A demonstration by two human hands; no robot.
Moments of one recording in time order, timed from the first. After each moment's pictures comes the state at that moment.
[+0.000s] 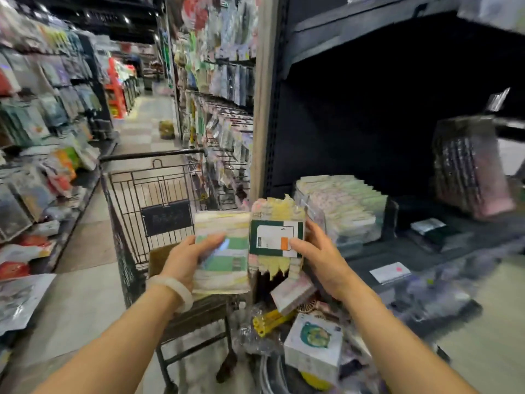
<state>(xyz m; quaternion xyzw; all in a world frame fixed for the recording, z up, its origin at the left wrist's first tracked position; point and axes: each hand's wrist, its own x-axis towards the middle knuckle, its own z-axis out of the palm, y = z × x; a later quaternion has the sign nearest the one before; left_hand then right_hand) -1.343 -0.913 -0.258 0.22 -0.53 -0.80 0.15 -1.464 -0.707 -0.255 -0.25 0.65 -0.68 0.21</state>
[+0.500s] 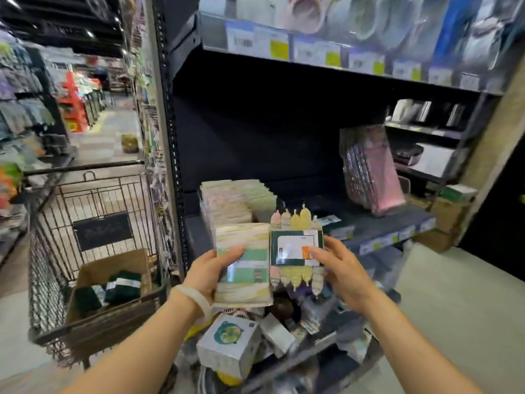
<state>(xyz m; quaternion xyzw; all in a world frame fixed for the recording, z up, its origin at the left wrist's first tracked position) -1.423 -0.651 -0.243 0.19 -0.52 -0.83 0.07 -1.517 -0.429 -0.238 -0.16 0.67 -0.70 0.16</state>
